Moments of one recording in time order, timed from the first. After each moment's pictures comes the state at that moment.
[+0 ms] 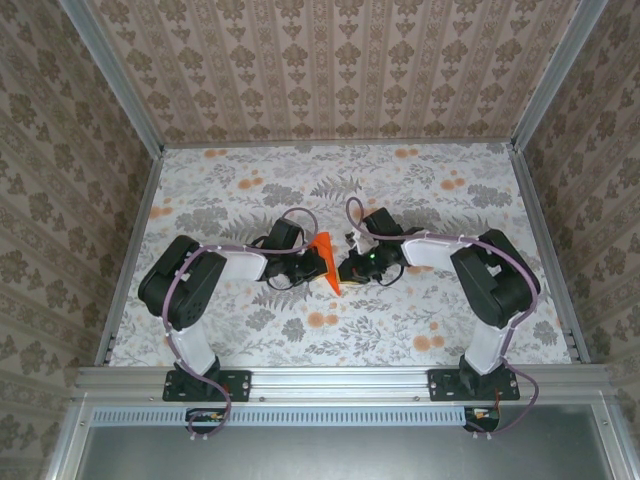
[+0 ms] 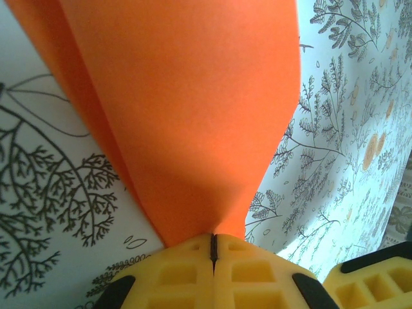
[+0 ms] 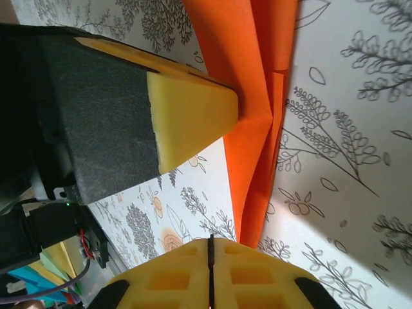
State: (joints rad) left arm -0.62 1.79 0.79 0.08 0.52 -0.90; right arm 0.52 1.81 0.96 -0.26 -0.71 0.54
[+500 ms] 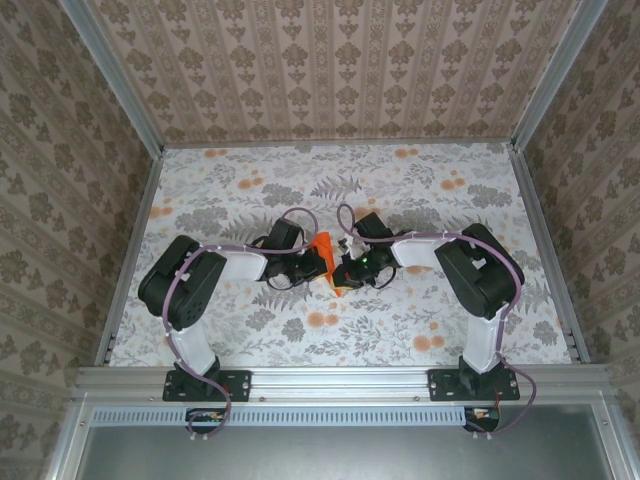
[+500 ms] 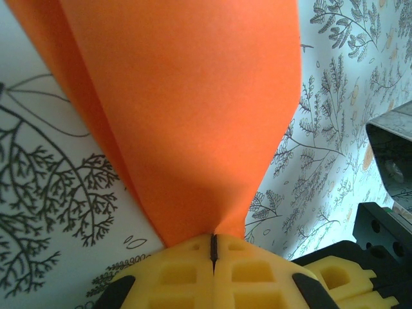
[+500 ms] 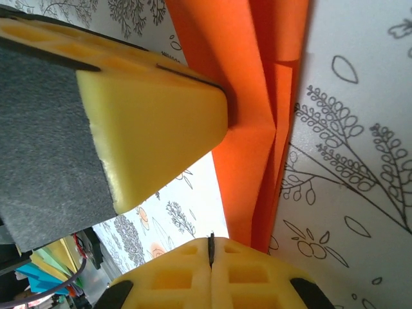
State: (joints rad) left arm -0.62 1.79 0.79 0.08 0.52 -0.90; right arm 0.55 1.90 0.99 -0.24 -0.72 0.56
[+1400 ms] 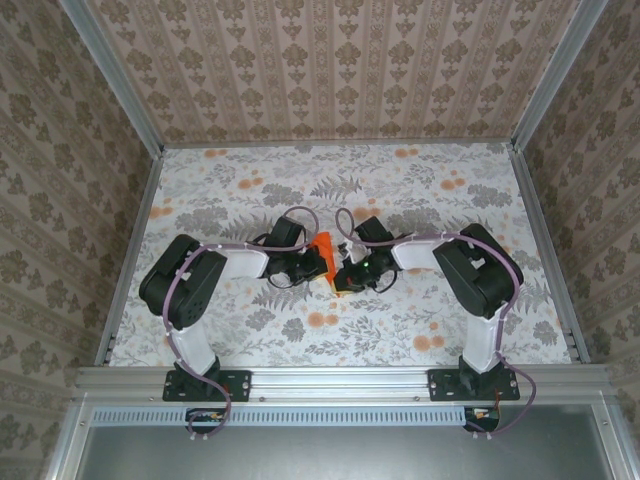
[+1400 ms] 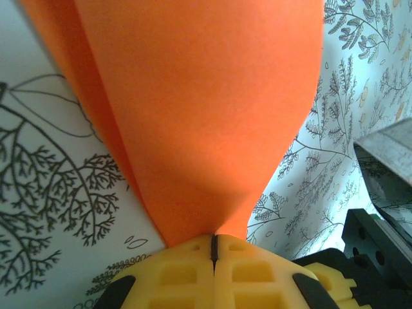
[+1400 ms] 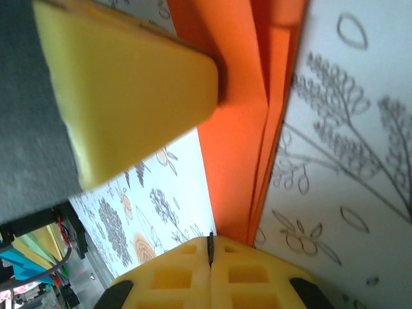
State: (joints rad) left arm -0.62 1.80 0.82 0.02 0.50 -0.90; right arm 0.55 1.89 0.94 -0.23 -0.73 0.49
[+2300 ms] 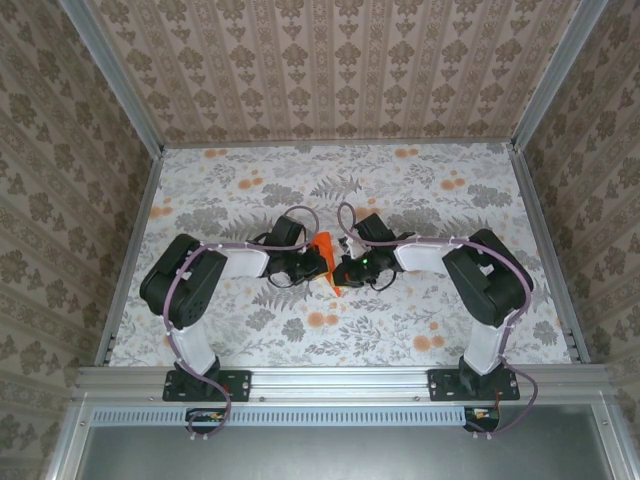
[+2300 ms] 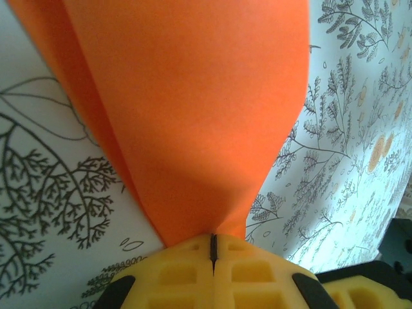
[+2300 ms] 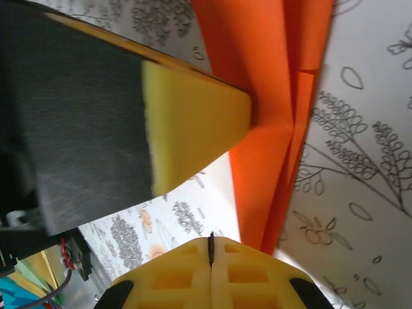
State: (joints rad) left arm -0.63 1.80 0.83 0.01 0.51 -0.90; right arm 0.57 1.84 0.95 -0.20 -0.64 0.56
